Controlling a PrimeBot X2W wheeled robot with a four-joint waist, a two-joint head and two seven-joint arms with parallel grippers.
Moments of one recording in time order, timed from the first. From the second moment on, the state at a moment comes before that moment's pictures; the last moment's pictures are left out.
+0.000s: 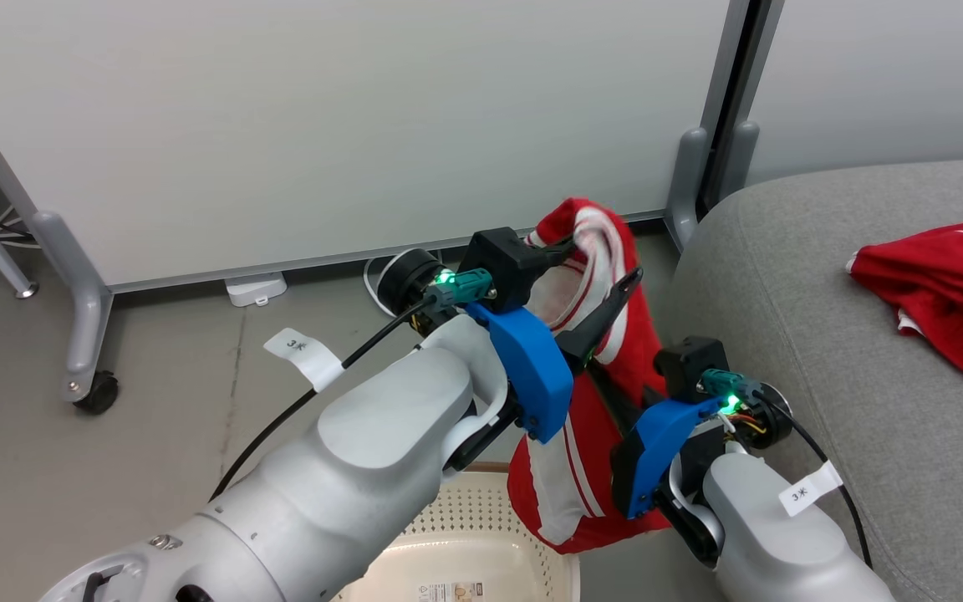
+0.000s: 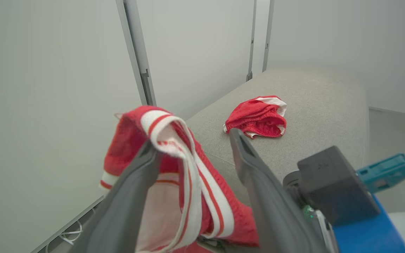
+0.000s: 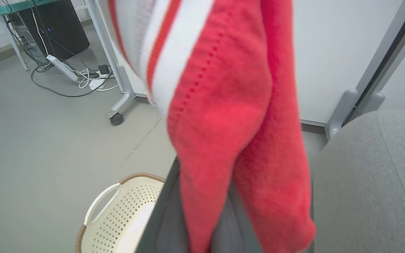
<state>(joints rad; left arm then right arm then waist) -0.95 0.05 -1.25 0.77 -0.96 -0.13 -0.23 -0.61 -0.05 0.50 0.92 0.36 0.13 -0.18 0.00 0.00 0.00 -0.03</state>
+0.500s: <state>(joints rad) -0.82 0.12 -1.11 0.67 -0.88 -0.10 -0.26 -0.62 -0.05 0.46 0.93 0.36 0.13 -0.22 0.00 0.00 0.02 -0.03</state>
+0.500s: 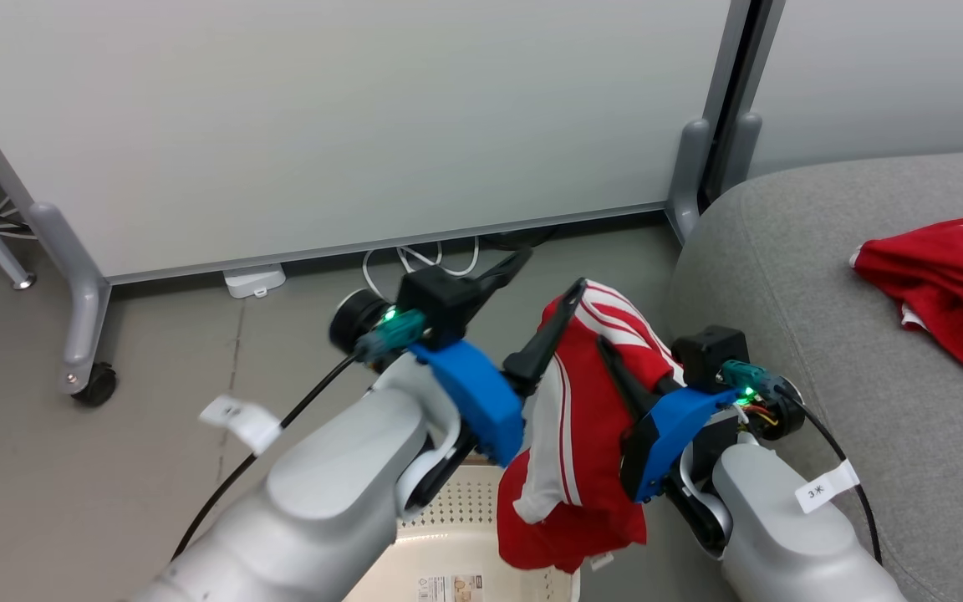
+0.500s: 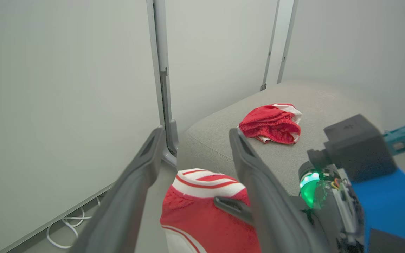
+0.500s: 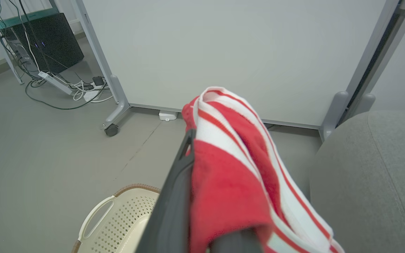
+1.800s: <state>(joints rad) -0.07 0.15 -0.36 0.27 -0.27 -0.12 -0.26 -0.48 -0.05 0.30 0.61 0.25 0.13 -0.13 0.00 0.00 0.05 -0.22</state>
